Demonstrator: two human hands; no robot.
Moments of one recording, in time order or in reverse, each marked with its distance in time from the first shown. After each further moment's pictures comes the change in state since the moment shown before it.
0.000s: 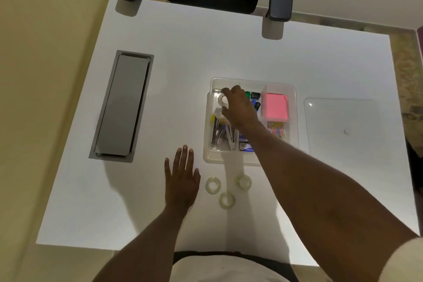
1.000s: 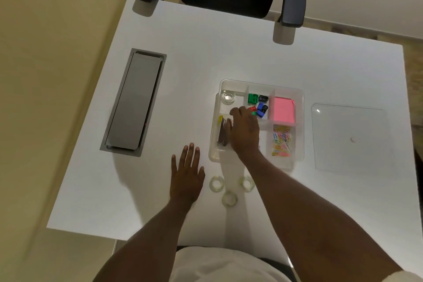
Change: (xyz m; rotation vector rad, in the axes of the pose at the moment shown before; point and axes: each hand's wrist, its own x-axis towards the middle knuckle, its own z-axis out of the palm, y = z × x) left_hand 0.001 0.009 -0.018 0.041 -0.147 -0.044; right_hand -0.056 -0.013 0.035 -0.084 0.232 0.007
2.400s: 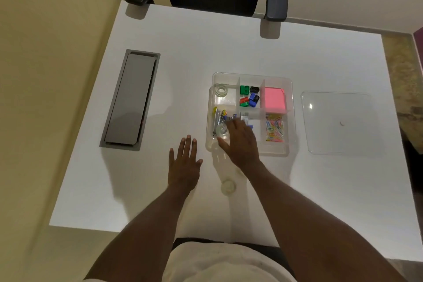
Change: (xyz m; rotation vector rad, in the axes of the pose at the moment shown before) left_hand -0.007 -0.002 -0.013 0.046 -0.058 0.054; right_hand -0.082 0.006 -0.009 0.115 -0.079 -0.053
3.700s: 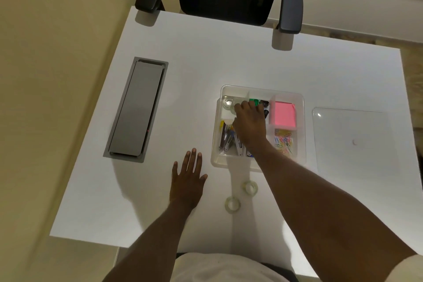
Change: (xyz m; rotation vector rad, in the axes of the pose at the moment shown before) left_hand 0.008 -0.008 0.010 0.042 -0.010 -0.012; right_hand 0.119 0.011 -0.016 -0.390 -0.058 -0.001
